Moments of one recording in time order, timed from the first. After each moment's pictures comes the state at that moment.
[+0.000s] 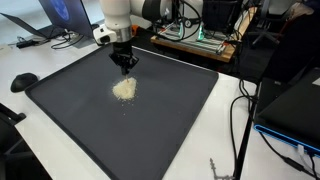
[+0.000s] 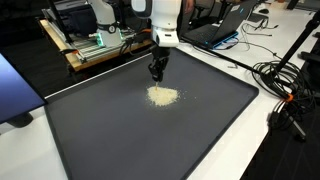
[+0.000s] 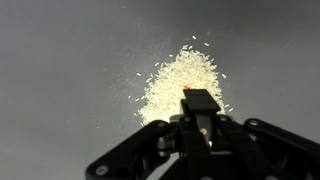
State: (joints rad) arm -0.02 0.38 -0.05 -2.14 -0.27 2.56 -0.15
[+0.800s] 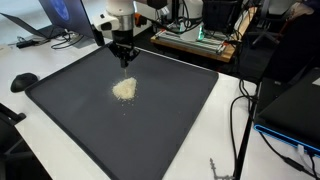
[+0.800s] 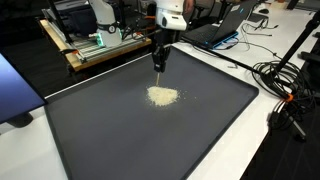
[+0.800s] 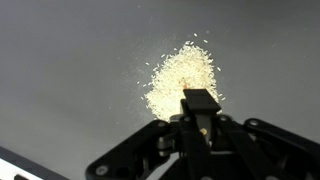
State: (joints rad) arm 0.03 0.28 -0.05 -2.15 -0.37 2.46 -0.09
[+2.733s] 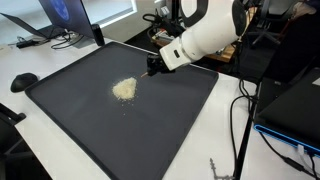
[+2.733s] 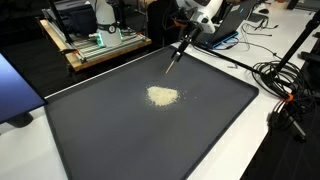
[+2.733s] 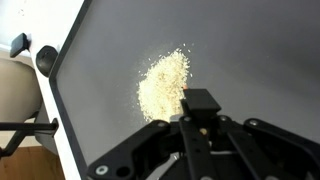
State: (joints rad) arm 0.36 0.51 0.09 -1.92 -0.88 1.88 0.35
